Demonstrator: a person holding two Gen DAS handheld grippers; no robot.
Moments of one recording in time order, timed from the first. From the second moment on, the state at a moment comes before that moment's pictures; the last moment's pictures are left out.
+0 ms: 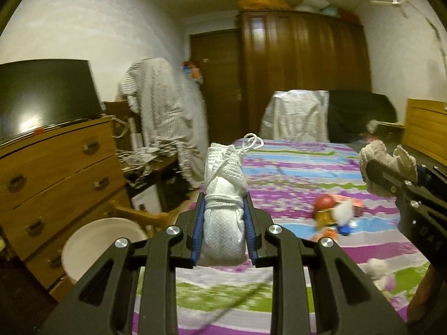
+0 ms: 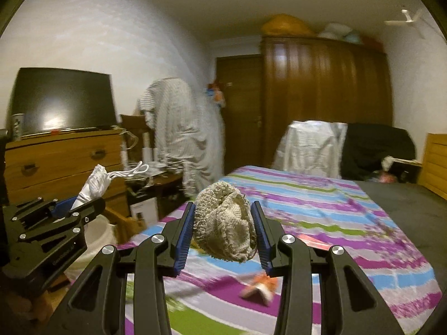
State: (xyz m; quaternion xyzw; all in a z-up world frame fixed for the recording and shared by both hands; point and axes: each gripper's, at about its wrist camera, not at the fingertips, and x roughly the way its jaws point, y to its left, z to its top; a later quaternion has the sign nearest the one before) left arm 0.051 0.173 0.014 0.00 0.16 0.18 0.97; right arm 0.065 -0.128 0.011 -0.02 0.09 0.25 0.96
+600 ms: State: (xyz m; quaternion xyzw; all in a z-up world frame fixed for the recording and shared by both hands) left arm 0.019 0.354 0.009 -0.06 0.21 0.33 0.92; right arm 0.101 0.152 0.024 -0.08 0.16 0.41 0.89
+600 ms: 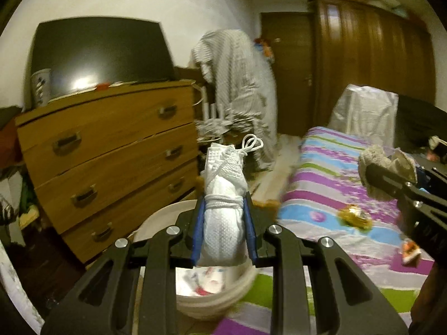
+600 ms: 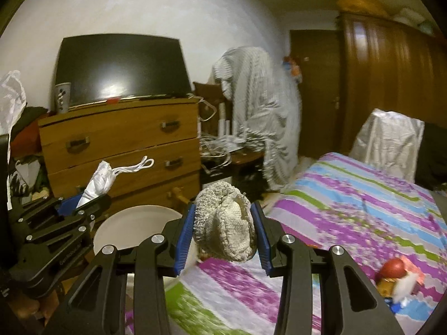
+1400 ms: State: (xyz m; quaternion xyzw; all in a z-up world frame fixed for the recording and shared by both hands) left arm 0.055 0.503 -0.085 -0.14 0.37 0.35 0.85; right arm 0.193 0.392 -0.083 -0.17 0.40 0.50 0.75
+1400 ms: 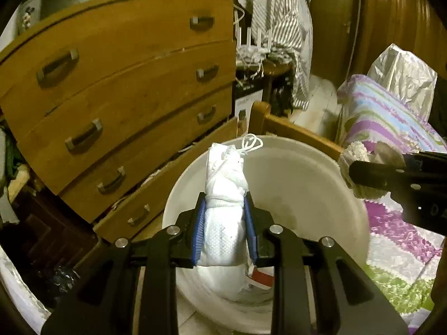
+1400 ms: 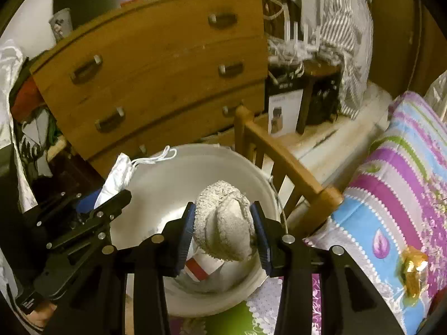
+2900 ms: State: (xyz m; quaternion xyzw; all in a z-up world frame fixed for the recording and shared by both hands) left arm 0.048 0.467 -0.063 -0.12 0.36 0.35 0.86; right arm 0.179 0.287 -0.033 -0.12 0.32 0.48 0.81
